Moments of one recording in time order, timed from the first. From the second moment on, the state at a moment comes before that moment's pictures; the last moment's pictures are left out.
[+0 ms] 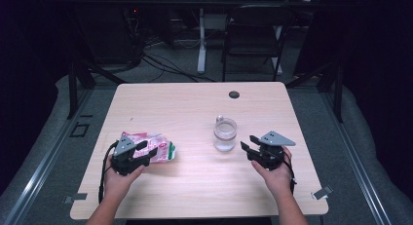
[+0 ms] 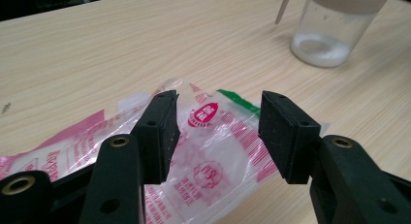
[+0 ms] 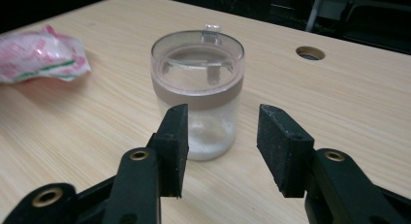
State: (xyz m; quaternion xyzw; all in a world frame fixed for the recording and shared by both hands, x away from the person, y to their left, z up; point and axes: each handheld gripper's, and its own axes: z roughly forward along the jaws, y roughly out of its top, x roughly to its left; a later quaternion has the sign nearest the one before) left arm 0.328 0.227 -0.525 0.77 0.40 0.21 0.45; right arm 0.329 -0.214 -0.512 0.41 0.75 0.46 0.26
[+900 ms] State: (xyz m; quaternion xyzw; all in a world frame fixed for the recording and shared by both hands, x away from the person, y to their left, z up) left arm 0.390 0.085 -0.507 0.80 0.38 0.17 0.44; right arm 0.381 -0.207 -0.516 0.44 0.74 0.45 0.24
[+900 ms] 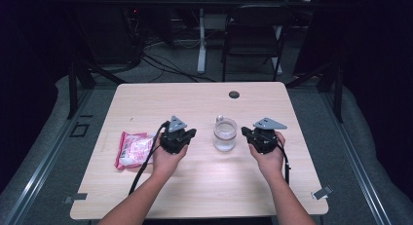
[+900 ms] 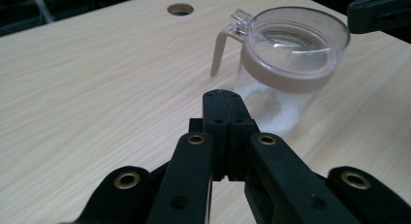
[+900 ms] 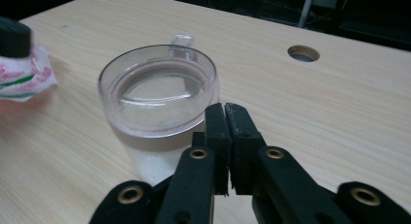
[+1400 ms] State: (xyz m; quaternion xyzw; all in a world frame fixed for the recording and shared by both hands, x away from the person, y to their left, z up) left arm 0.420 0.032 -0.529 0.80 0.40 0.16 0.42; right arm 0.411 -0.196 -0.529 0.45 0.74 0.44 0.23
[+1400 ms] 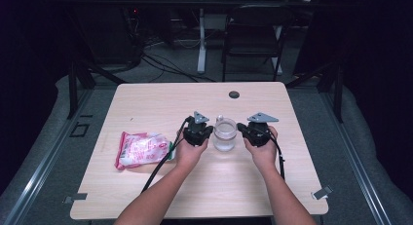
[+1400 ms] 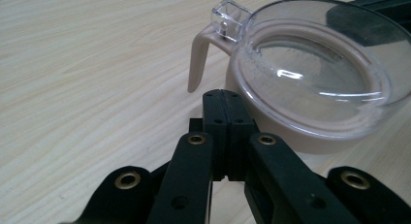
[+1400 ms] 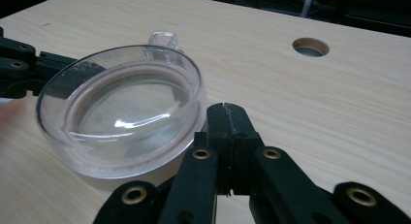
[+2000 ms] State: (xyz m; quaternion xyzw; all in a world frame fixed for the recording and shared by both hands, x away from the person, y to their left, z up) left arm 0.399 0.043 -0.529 0.81 0.38 0.14 0.42; right arm 0.371 -0.187 -0.525 0.46 0.75 0.41 0.21
